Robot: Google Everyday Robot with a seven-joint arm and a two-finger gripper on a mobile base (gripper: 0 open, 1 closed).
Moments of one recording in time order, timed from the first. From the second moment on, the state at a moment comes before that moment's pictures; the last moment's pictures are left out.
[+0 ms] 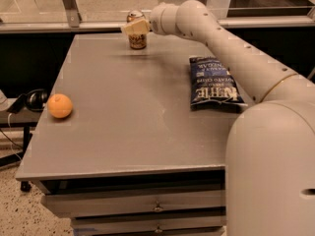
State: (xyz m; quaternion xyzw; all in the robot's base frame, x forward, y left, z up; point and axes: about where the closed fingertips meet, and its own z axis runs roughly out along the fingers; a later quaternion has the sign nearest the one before) arm 0.877 0.042 0.924 -0.33 0.71 0.16 0.60
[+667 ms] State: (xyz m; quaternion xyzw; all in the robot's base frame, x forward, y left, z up) arm 0.873 0.072 0.909 -0.35 0.70 0.19 0.59
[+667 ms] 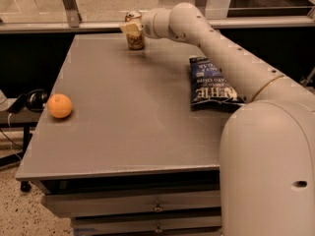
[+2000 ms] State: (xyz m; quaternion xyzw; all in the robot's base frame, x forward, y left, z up) arm 0.791 0.068 0.965 -0.34 0.66 0.37 0.56
